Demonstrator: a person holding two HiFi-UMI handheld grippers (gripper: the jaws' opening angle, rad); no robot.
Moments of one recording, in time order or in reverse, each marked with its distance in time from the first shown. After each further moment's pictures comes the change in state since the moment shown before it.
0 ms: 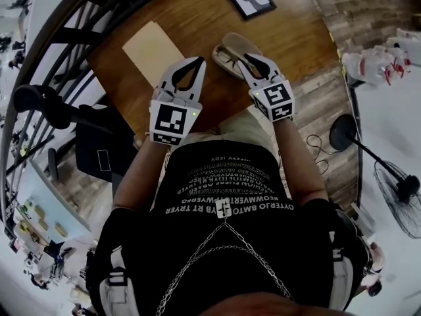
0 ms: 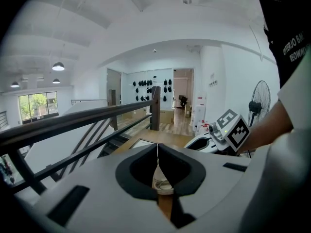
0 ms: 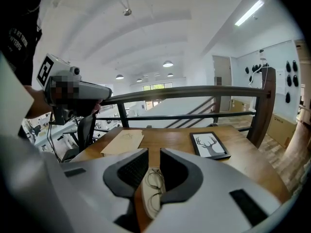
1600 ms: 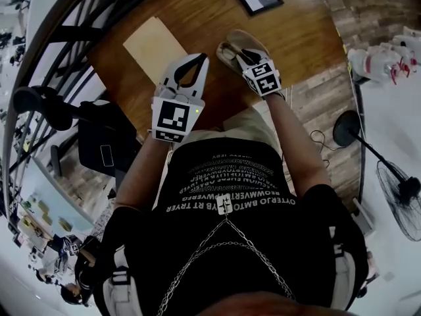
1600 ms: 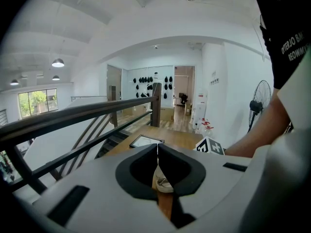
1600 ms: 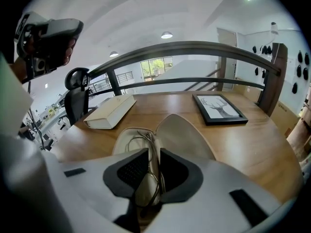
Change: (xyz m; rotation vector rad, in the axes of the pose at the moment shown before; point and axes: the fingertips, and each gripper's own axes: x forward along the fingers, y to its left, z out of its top) left arm 0.013 0.010 -0.014 -0.016 0.035 -0.008; right arm 0.090 -0.027 -0.116 0.030 0.287 0.015
